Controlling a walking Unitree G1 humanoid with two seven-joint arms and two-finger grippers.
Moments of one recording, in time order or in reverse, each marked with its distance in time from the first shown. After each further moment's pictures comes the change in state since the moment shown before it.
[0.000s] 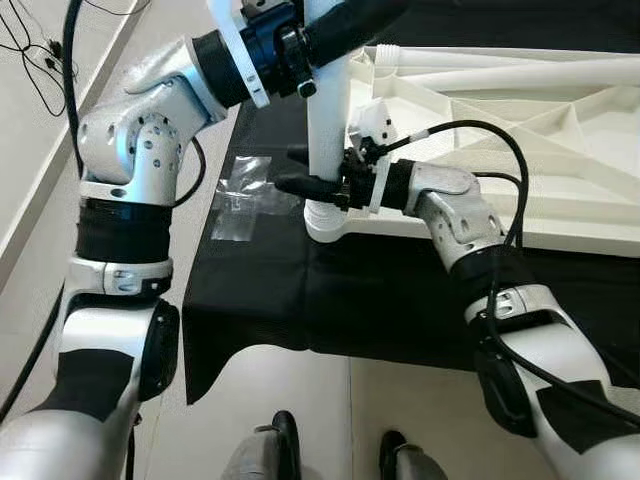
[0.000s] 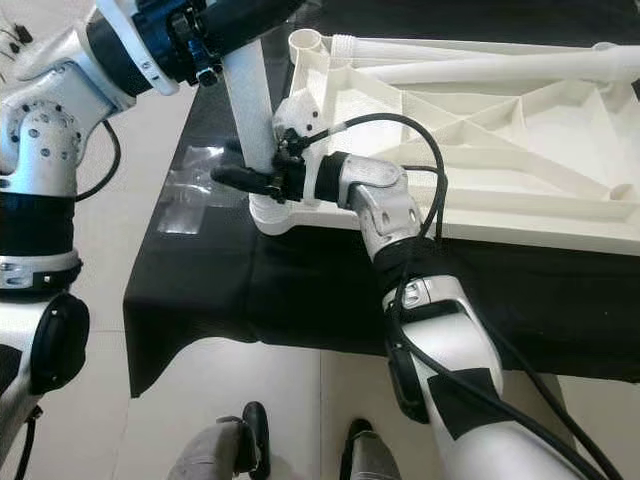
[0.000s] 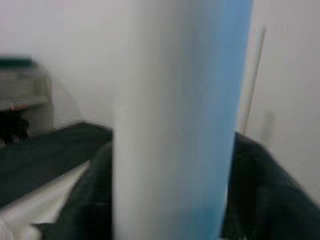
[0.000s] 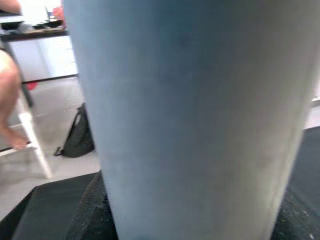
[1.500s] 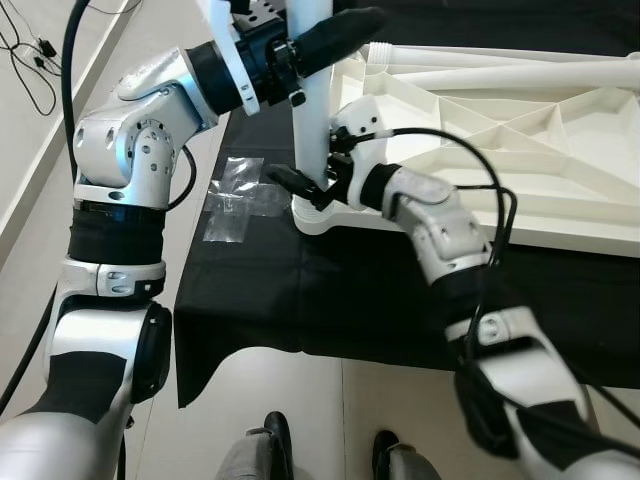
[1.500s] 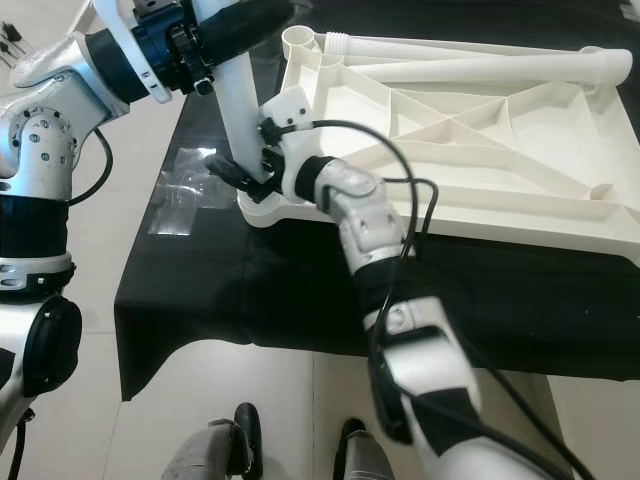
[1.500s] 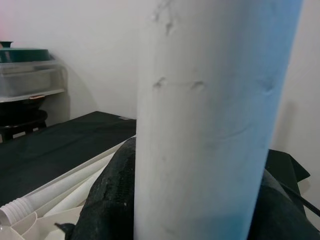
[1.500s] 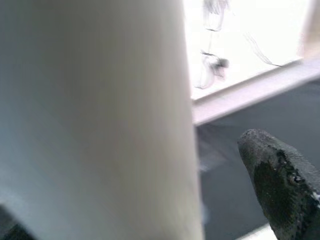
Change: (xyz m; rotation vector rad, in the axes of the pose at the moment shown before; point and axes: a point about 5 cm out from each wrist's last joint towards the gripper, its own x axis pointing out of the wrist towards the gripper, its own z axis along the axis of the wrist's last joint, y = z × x) left arm -0.005 0.003 0.001 0.043 0.048 0.027; right arm 0.004 -0.001 0.010 0.070 0.020 -0.082
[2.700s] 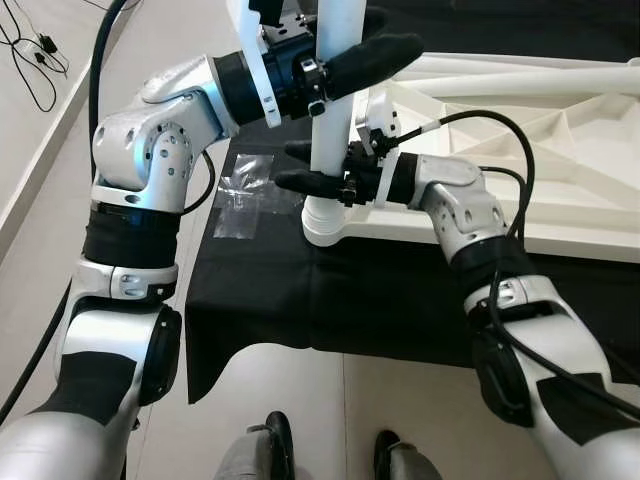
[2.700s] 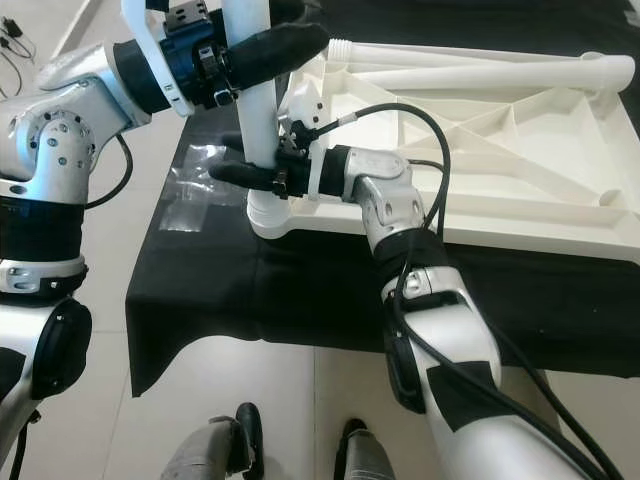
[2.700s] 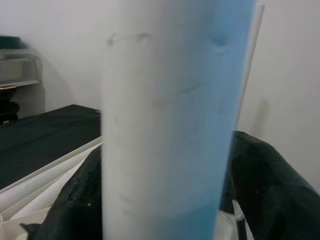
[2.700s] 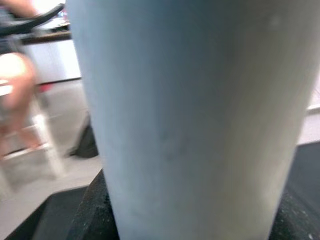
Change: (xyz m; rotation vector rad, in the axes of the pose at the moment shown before) left arm 0.009 -0.006 -0.007 -0.044 0.019 -0.034; right arm -0.011 0.002 -0.011 -0.020 -0.040 0.085
